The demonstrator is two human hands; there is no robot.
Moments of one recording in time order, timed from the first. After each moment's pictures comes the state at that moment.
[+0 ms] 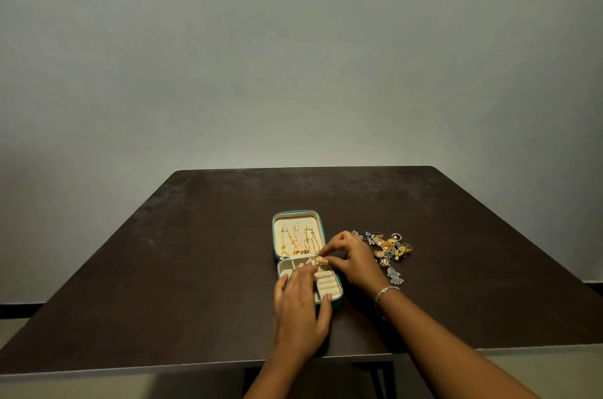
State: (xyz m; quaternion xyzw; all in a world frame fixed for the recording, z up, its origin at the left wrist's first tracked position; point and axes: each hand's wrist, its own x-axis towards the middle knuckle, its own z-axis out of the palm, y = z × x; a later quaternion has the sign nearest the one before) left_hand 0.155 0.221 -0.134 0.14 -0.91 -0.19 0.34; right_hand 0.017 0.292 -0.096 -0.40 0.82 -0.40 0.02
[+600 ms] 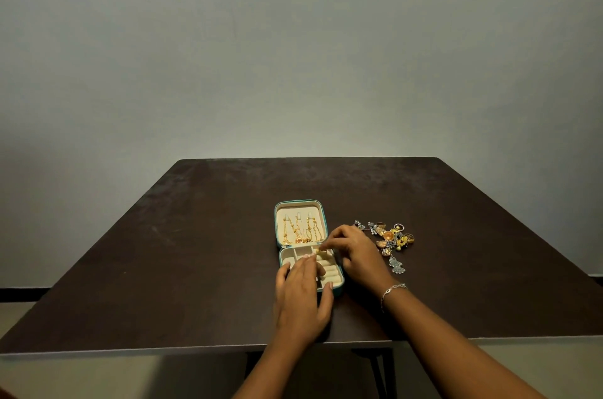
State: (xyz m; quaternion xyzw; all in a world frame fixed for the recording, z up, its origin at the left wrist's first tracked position) left_hand 0.158 0.224 -0.126 0.15 -0.92 -0.21 0.28; right_hand 0.024 0.301 -0.098 -0.48 0.81 -0.32 -0.08
